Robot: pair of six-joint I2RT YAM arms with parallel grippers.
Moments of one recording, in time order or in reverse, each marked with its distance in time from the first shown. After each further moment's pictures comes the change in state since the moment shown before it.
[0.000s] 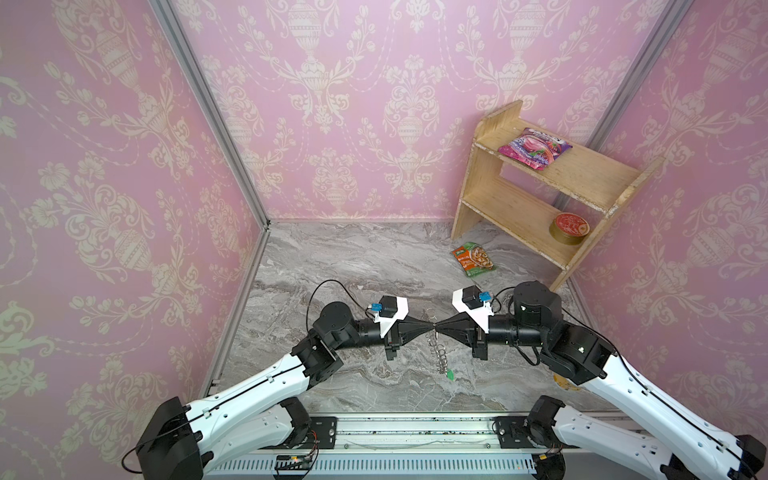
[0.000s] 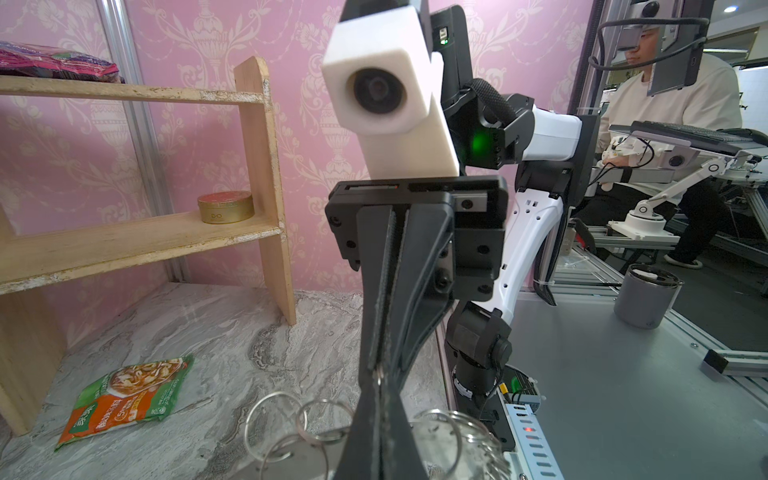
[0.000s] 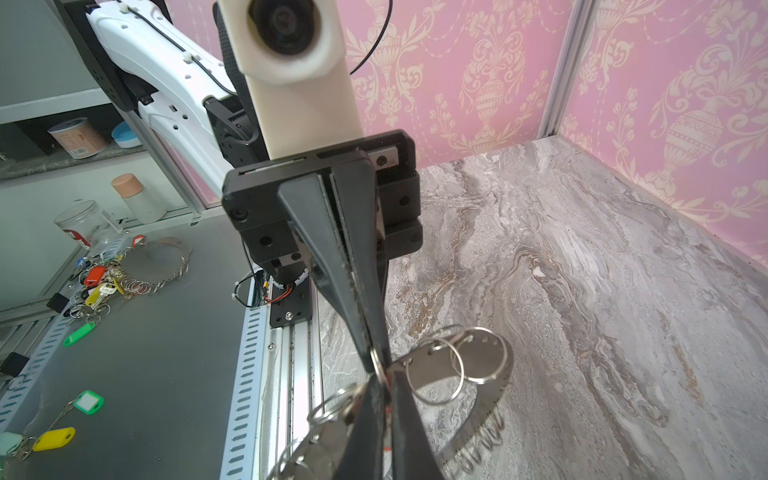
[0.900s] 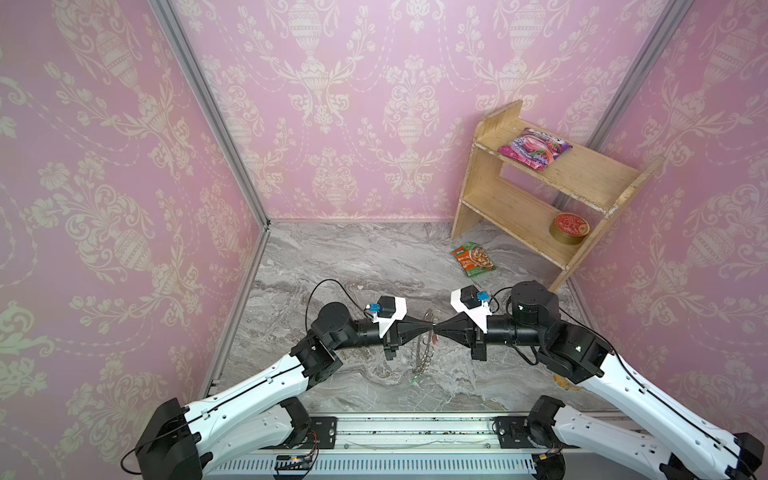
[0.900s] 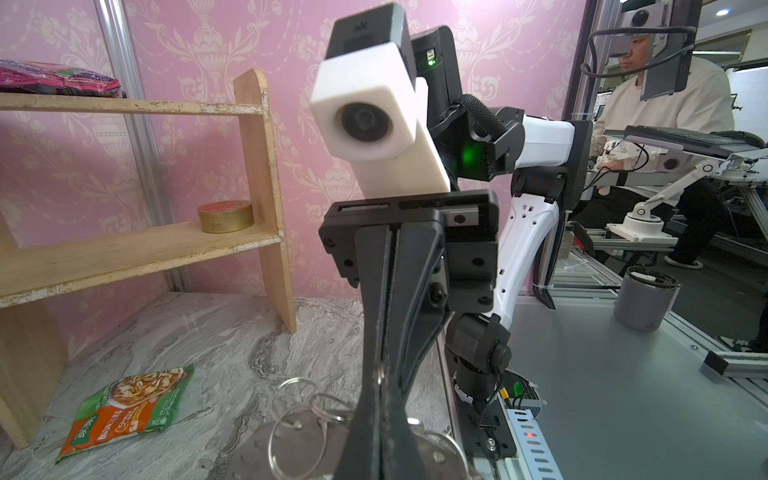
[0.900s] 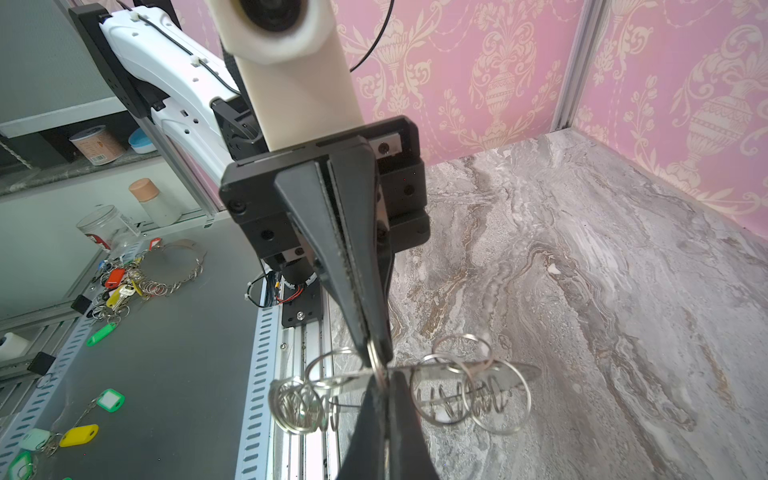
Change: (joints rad) left arm 0.000 -0.008 0.000 0.013 0.006 0.000; right arm 0.000 0.010 -0.006 0.006 -0.026 0.026
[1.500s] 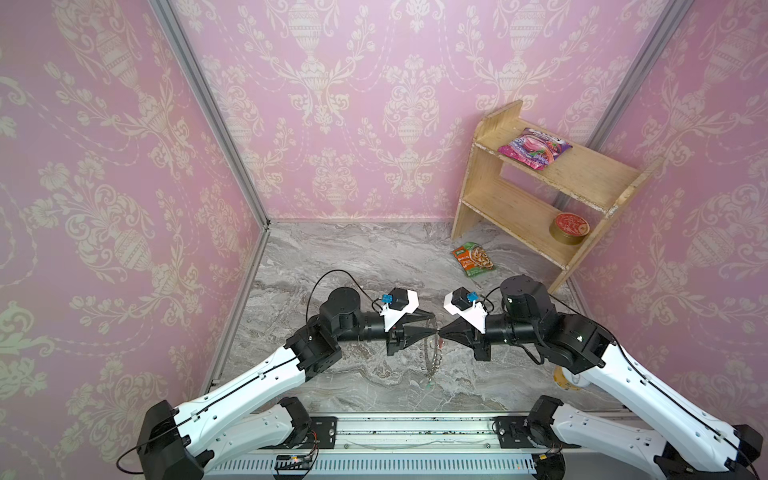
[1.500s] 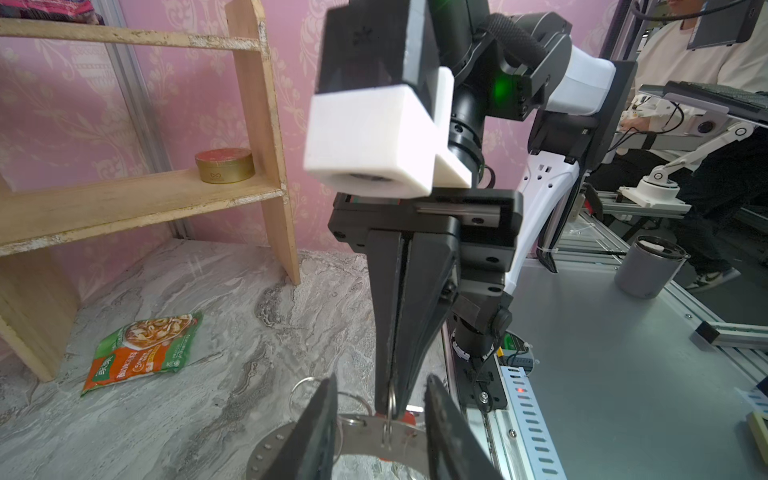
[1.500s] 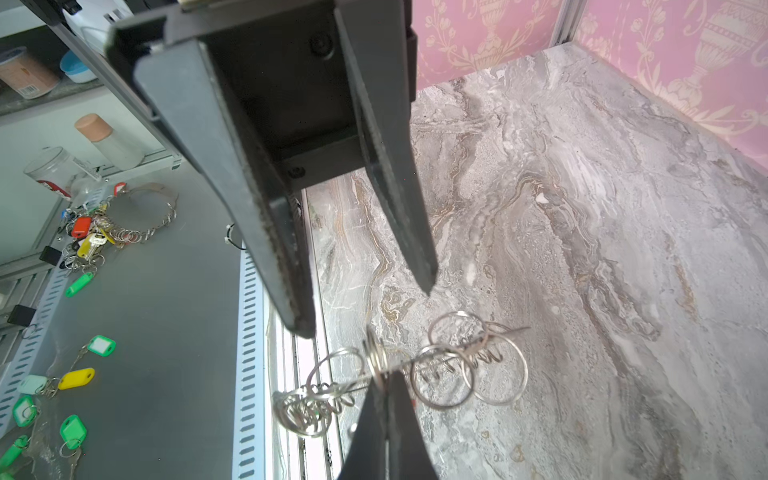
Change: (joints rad) left arm 0.000 0.029 0.194 -0.407 -0.021 0.106; right arm 0.000 0.076 0.126 -0.291 0.083 -0.110
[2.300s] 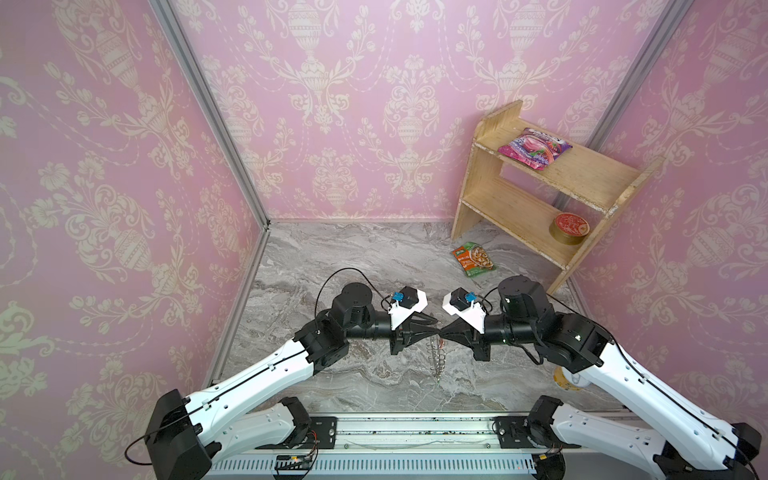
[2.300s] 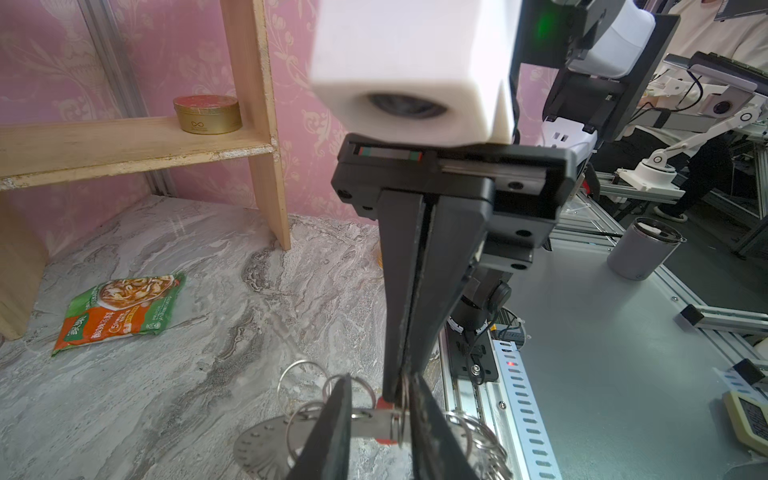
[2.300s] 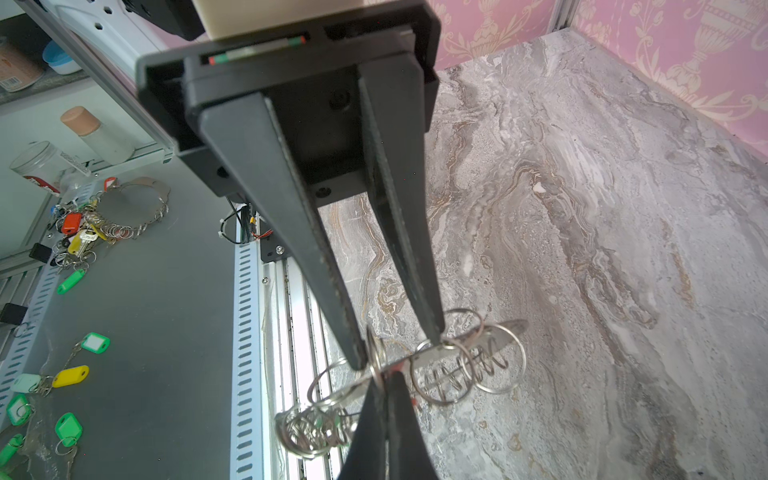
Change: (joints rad) left arm -0.001 0.060 0.019 -0.057 0.011 0.006; right arm 0.003 0.004 0.000 -0.011 0.018 0.000
